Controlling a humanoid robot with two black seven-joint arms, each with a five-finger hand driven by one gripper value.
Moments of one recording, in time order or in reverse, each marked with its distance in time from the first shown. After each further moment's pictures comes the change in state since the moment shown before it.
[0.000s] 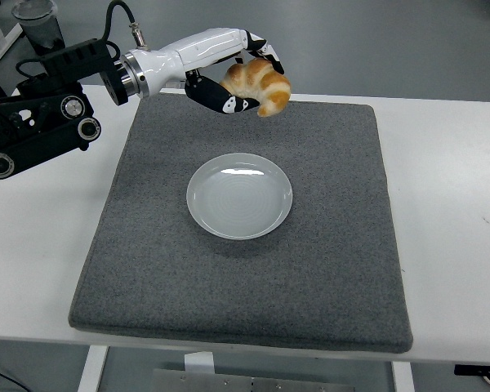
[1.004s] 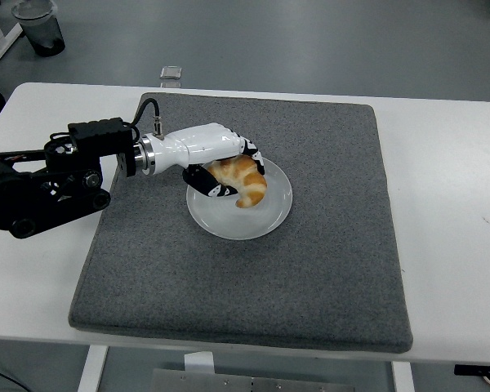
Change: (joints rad) left arm 0.159 -0.066 0.106 0.085 0.299 0.001 -0.031; right arm 0.000 0.000 0.000 0.000 0.000 0.000 0.000
